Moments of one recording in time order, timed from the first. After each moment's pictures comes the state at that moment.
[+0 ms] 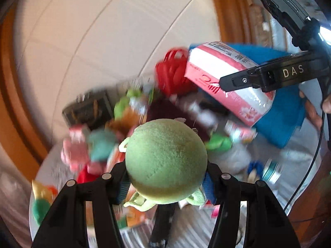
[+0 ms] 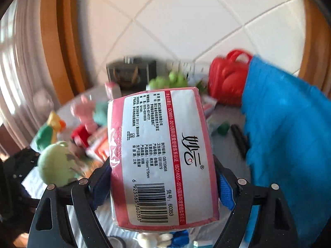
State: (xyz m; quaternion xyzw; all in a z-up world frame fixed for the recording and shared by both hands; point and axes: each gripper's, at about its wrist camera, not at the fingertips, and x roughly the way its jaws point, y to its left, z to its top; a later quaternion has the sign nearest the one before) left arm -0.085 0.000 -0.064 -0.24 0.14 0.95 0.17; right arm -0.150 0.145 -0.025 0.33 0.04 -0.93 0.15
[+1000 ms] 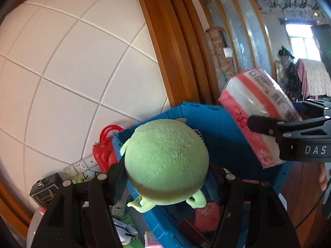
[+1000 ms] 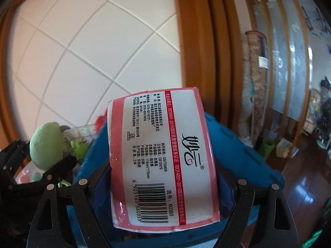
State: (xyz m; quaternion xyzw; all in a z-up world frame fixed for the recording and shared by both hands) left arm -0.116 0.343 0.100 -0.14 0.17 0.94 0.25; right arm -0.078 0.484 0.101 0.21 -0.06 -0.97 -0.10
